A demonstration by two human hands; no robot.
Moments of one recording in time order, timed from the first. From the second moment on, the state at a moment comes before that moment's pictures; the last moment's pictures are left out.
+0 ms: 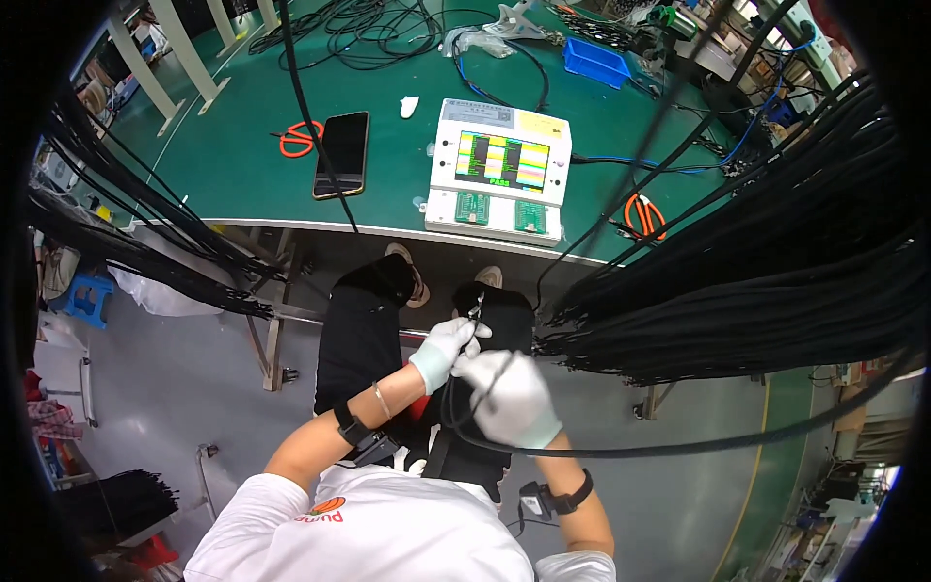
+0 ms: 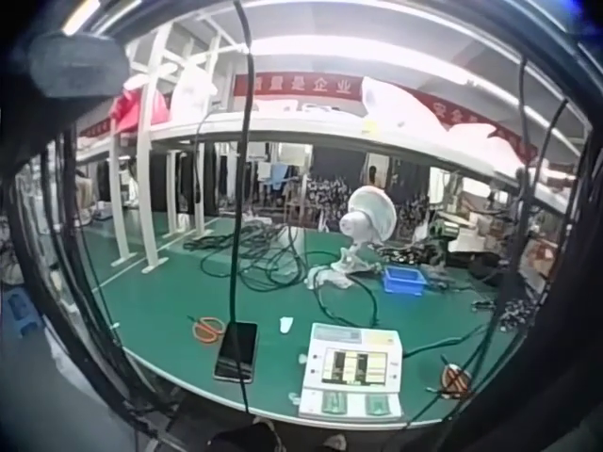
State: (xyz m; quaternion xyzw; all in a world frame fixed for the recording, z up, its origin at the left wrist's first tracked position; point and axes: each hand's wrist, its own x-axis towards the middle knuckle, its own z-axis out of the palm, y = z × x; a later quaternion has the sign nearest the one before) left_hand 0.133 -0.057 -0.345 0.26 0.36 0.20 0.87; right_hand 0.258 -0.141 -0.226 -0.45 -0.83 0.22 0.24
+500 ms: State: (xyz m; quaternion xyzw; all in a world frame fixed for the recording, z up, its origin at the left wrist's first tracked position) left_hand 0.138 -0.042 -0.286 0.47 0.36 0.42 0.69; right_hand 0.285 -0.068 -0.268 -0.40 -0.31 0.57 0.65
